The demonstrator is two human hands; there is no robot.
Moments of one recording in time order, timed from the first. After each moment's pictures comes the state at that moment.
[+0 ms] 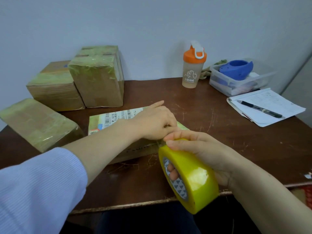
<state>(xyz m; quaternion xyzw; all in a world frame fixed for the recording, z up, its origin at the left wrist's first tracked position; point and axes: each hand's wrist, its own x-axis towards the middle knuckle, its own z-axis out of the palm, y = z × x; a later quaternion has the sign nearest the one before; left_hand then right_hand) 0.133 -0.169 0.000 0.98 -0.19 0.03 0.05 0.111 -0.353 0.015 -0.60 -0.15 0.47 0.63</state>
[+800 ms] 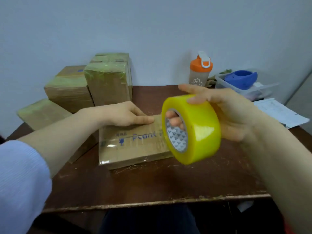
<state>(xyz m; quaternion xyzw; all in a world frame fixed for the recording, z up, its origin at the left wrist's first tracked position) 0.086 -0.101 0.048 0.95 0.06 -0.14 0.29 0.138 -0.341 0.090 -0.52 -0.23 0.45 0.69</state>
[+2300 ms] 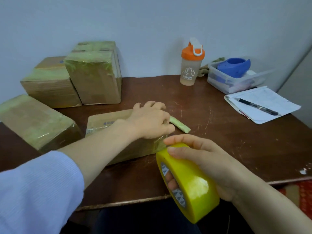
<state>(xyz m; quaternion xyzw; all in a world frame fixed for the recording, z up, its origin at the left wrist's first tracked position) 0.124 -0.180 0.002 1.00 -0.01 -0.06 0.05 0.086 -0.362 0.020 -0.60 -0.11 0.45 0.65</state>
